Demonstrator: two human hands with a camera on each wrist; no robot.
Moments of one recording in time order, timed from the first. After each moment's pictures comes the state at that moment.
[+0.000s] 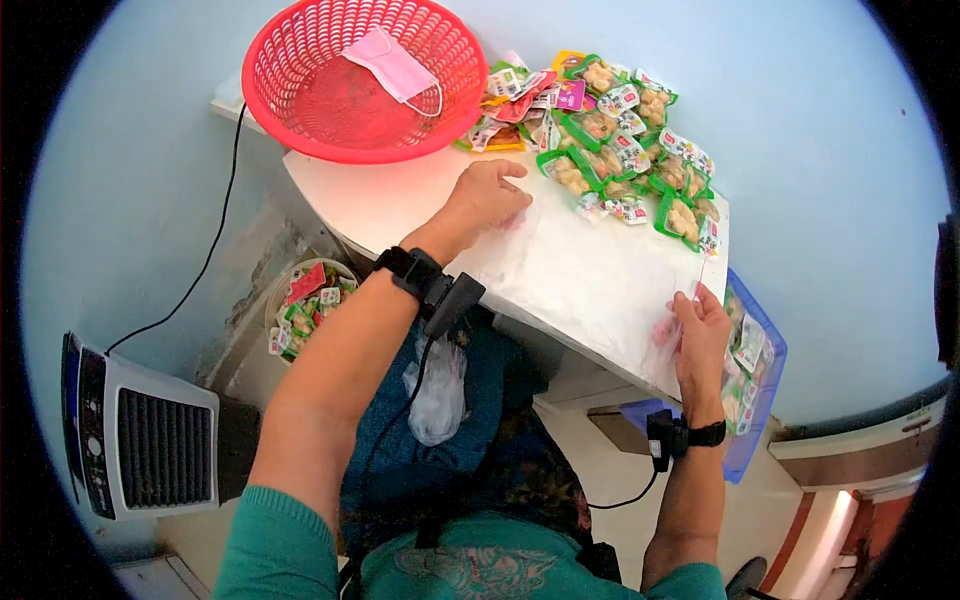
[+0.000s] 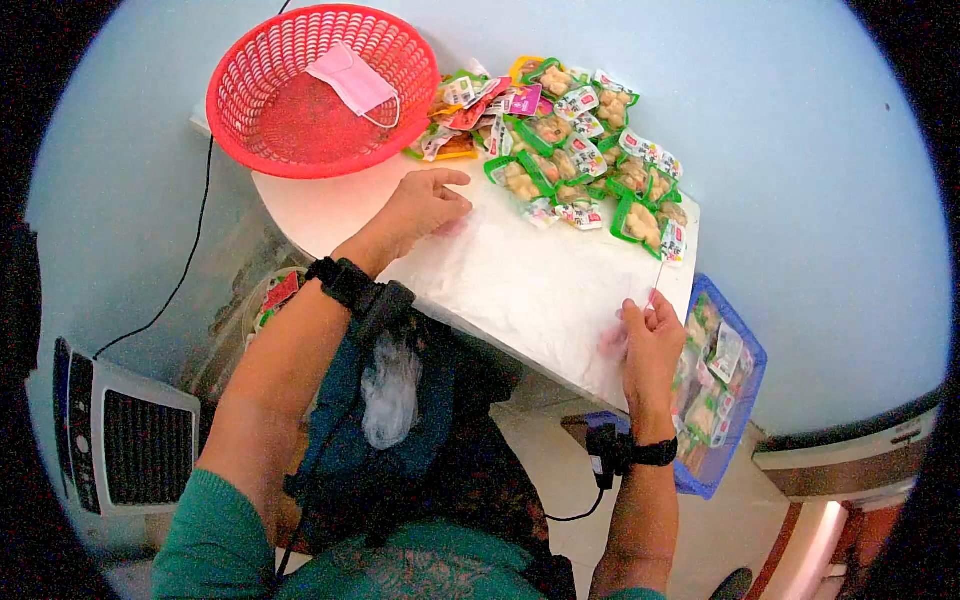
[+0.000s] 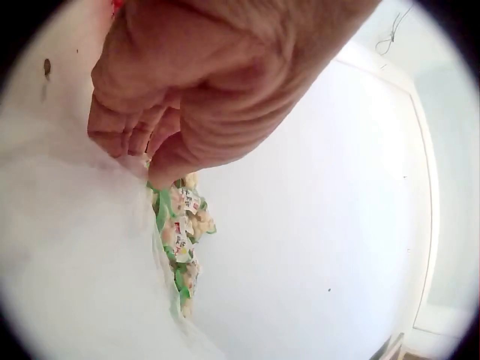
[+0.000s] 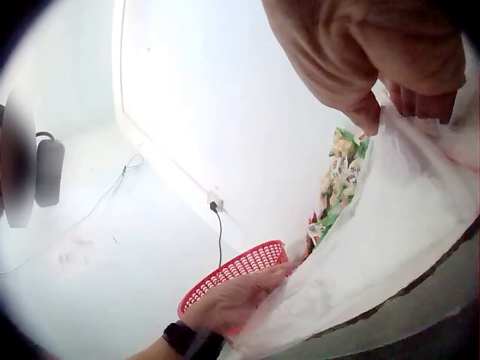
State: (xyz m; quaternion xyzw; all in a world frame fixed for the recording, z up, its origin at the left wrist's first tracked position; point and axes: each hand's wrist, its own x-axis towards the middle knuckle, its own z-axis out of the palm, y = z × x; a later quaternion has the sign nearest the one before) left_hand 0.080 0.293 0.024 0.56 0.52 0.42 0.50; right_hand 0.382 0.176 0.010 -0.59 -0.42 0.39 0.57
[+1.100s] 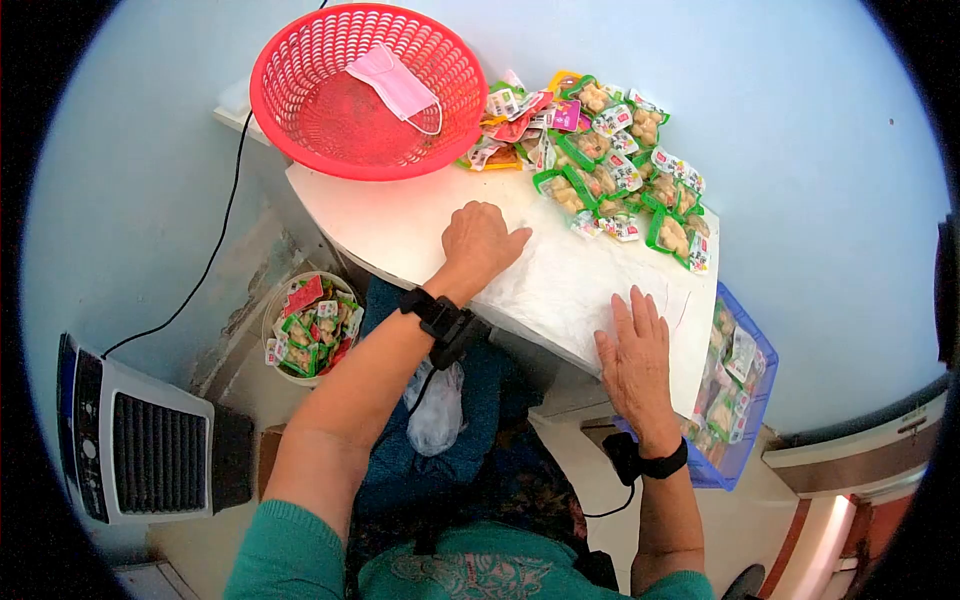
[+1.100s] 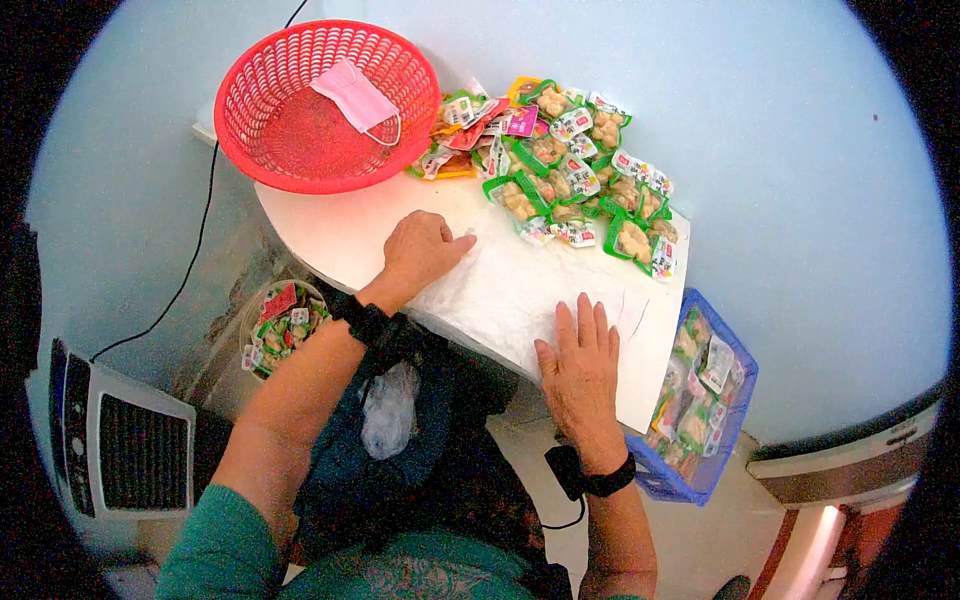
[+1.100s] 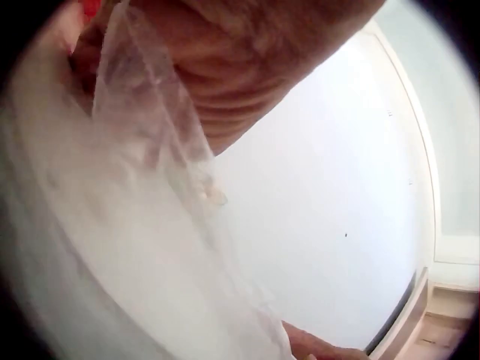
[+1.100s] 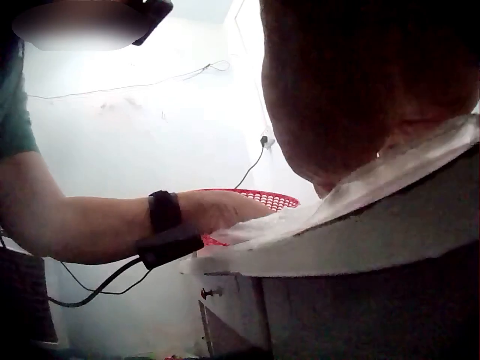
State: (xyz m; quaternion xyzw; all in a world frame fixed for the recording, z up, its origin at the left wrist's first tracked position) left_hand 0.093 0.277 -0.002 0.65 0.69 0.30 0.11; right_hand 0.324 0.144 0.007 -0.59 -0.78 -0.04 0.19
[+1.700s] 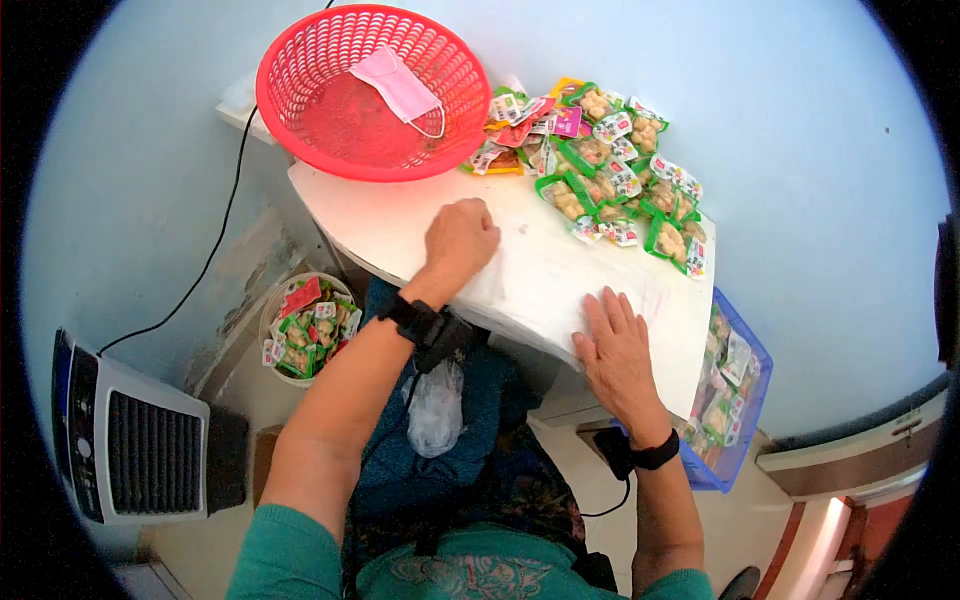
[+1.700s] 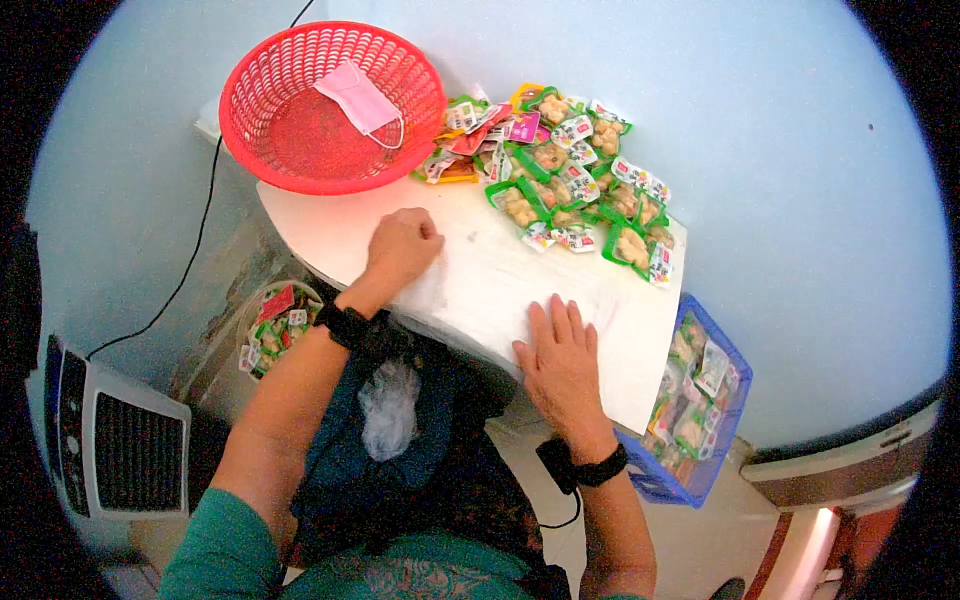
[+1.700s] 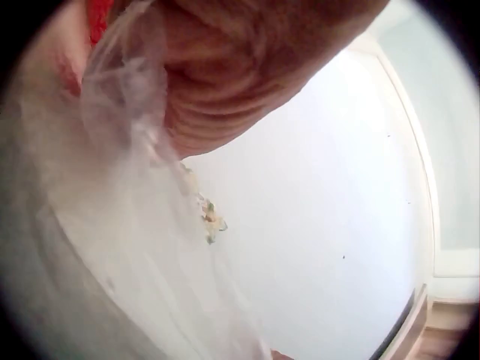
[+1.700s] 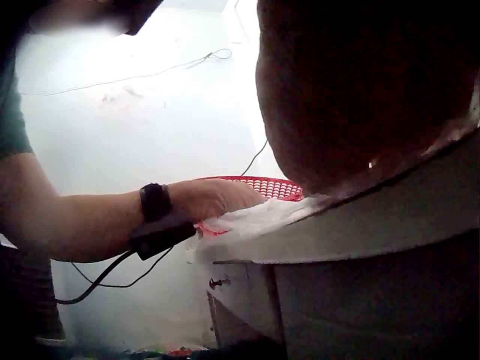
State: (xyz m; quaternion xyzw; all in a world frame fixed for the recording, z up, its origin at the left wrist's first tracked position) left_hand 0.063 0.280 -0.007 0.66 0.64 0.38 0.09; right_hand 0.309 0.152 0.006 -0.56 -0.81 -0.01 0.15
